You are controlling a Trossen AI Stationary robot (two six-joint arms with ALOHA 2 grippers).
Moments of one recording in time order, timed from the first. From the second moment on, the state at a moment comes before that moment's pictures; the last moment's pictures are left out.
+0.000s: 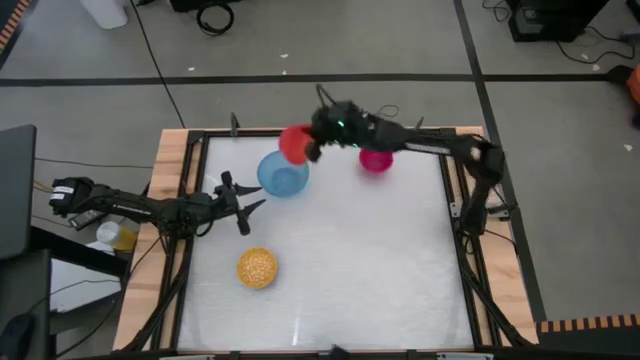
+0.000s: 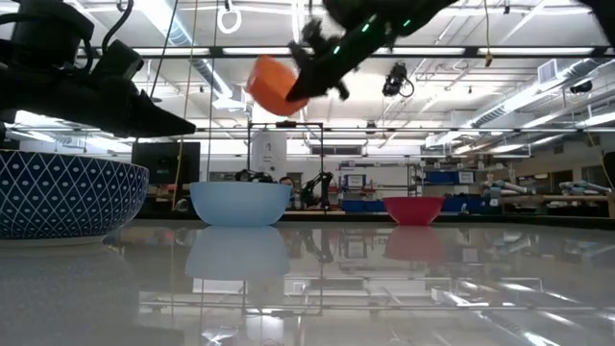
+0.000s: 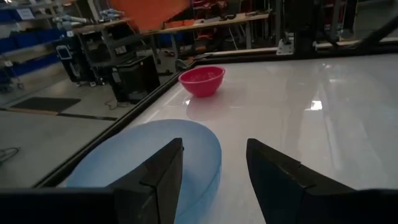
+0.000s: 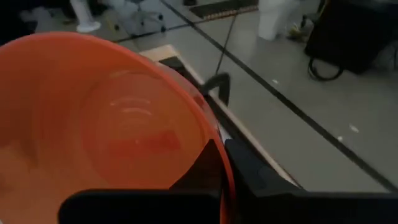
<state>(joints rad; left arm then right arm) -0.02 0.71 0.02 0.58 -0.45 0.11 -0.37 1.84 1.55 -0.16 0.10 0.07</state>
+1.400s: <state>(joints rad) -0.03 0.71 0.02 0.35 -0.29 -0.11 -0.10 2.17 1.91 -0.53 -0.02 0.18</state>
